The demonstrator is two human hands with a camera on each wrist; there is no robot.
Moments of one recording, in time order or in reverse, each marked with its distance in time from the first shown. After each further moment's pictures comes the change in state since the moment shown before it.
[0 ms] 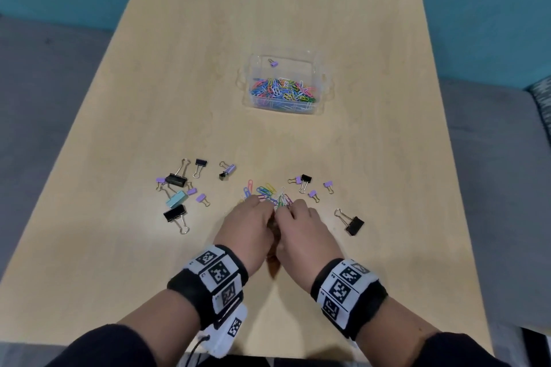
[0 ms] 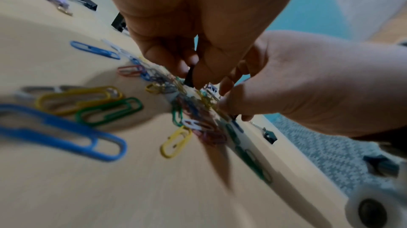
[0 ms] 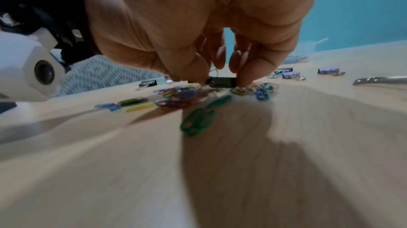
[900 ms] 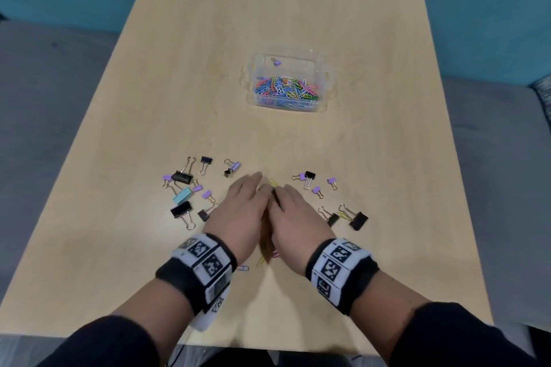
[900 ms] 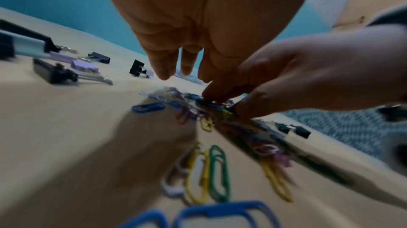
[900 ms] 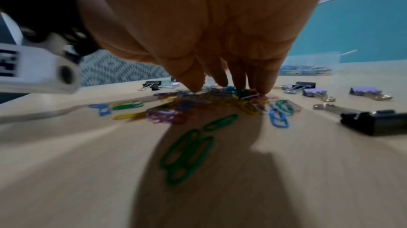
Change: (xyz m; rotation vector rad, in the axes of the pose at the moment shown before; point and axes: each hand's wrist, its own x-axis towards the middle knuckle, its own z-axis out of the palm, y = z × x) left_hand 0.002 -0.034 -0.008 0.243 0.002 0.188; right_hand 0.018 -0.004 0.002 -0.149 -0.164 -0.189
